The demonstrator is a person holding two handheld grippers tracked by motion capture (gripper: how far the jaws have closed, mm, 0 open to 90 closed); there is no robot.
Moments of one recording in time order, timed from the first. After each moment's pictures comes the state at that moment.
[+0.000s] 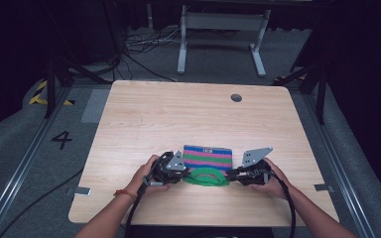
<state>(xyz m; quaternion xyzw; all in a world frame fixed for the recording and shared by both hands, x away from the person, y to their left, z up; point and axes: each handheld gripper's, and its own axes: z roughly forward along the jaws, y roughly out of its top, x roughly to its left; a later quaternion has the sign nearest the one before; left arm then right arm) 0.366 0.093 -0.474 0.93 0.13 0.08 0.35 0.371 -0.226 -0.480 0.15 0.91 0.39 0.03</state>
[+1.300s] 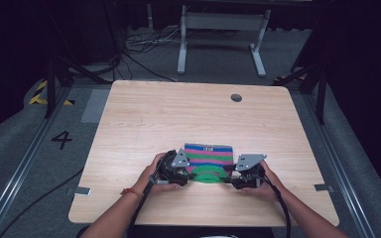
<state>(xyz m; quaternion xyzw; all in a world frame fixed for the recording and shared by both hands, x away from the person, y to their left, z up) 0.380 0.079 -0.498 0.91 0.18 0.10 0.37 0.368 -0.211 -0.498 0.16 0.90 0.39 0.09</state>
